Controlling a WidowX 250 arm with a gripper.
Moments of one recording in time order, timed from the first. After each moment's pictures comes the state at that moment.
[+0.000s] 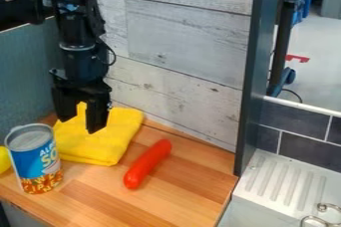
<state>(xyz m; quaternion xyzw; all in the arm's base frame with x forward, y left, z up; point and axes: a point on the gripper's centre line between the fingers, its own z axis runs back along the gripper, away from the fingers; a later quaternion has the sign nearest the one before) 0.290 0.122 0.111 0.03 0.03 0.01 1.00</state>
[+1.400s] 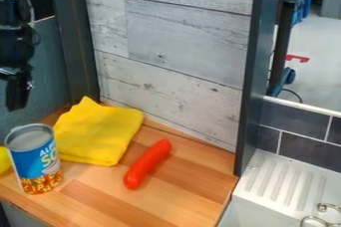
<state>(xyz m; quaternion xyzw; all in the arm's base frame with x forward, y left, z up) 0.255 0.236 0.127 0.06 0.10 0.05 0.99</state>
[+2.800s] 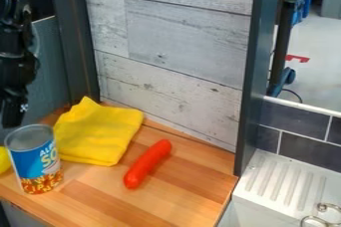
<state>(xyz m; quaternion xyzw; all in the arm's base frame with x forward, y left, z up) 0.269 0.270 0.081 0.08 0.13 -0.03 0.99</state>
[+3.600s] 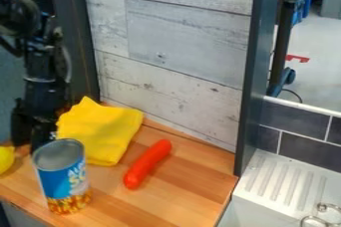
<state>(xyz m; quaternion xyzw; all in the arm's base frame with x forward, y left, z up) 0.265 0.190 0.056 0.02 0.16 -0.07 0.98</state>
